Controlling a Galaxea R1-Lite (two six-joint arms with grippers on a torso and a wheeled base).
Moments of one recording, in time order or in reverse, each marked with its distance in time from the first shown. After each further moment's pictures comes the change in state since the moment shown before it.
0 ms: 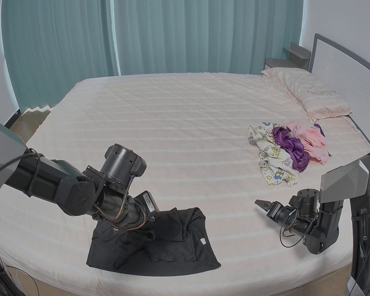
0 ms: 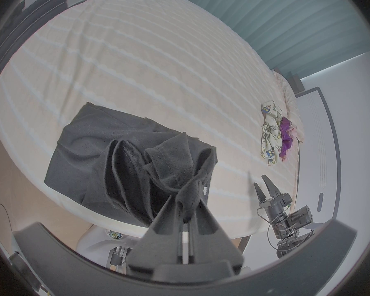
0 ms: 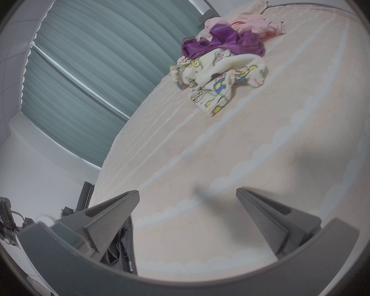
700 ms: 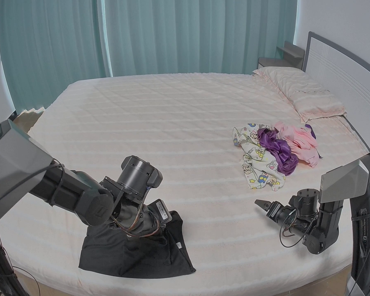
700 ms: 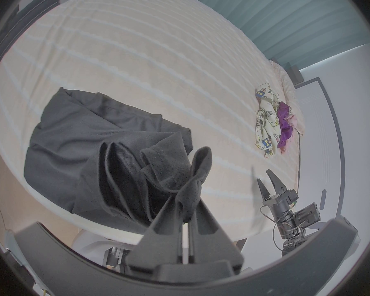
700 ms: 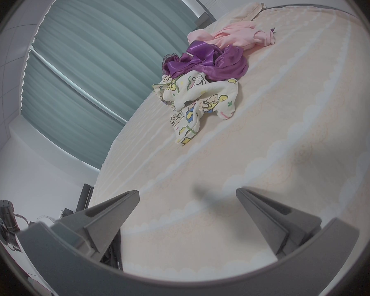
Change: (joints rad) left arm -0.049 0.086 -0.002 -0.072 0.007 -0.030; right arm 0.000 0.000 -0.001 0.000 0.000 0.000
